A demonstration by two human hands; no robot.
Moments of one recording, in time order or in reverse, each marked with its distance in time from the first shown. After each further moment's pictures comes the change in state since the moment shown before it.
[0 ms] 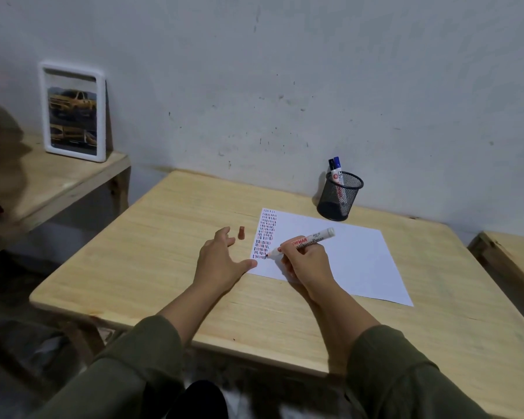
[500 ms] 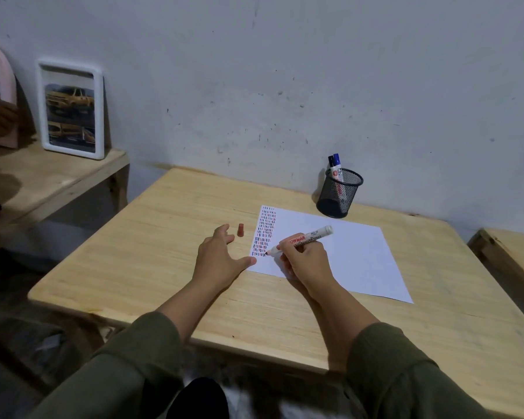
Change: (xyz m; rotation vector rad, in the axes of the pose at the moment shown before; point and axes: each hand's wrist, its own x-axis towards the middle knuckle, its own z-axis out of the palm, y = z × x) left_hand 0.001 0.000 0.001 -0.006 -0.005 0.000; right_hand -0.004 0.000 -0.001 -0.004 -0.020 -0.031
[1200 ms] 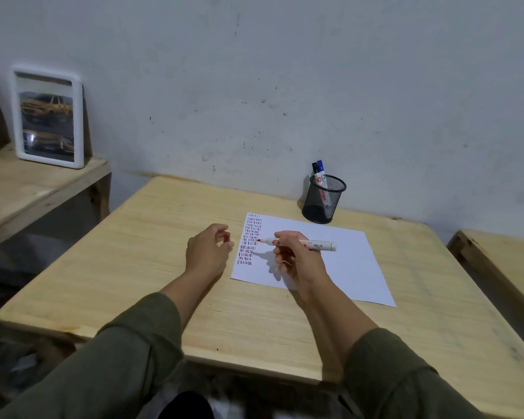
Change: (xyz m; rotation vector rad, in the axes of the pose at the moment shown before) left_hand 0.038 0.005 0.010 -0.101 0.099 -0.011; right_hand 0.010 -0.007 -0.011 0.581 -0.020 0.148
